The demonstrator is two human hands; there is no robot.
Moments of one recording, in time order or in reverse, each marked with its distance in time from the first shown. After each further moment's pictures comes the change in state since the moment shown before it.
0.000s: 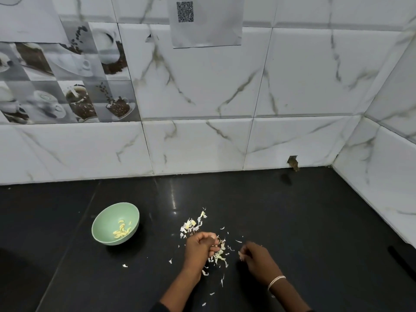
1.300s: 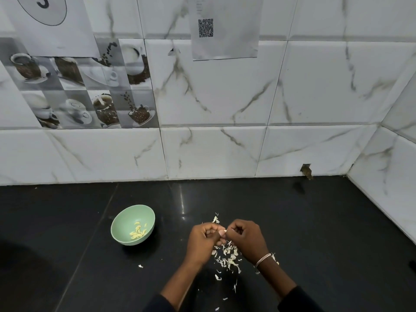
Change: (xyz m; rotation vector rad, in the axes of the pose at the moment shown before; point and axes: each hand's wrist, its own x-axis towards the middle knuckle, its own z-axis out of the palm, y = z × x) left_hand -0.010 0.051 -0.028 0.210 -0.063 0.320; right_hand 0.030 -0.114 -0.028 0.492 0.188 -0.123
